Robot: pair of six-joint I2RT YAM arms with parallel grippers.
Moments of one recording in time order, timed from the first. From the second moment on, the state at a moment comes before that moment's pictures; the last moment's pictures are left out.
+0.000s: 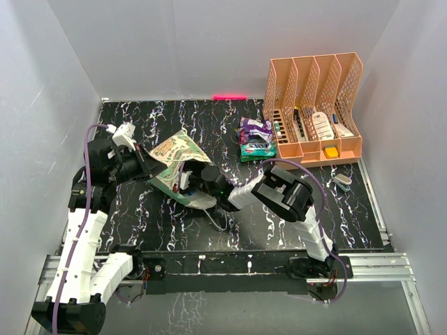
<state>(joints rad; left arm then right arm) -0.07 0.84 0.98 -0.65 0.56 -0.44 0.95 2.16 1.09 0.93 -0.02 -0.80</state>
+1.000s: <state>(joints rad) -0.07 0.73 0.85 -0.65 0.50 -0.40 1.00 1.93 0.86 0.91 -0.12 -0.56</state>
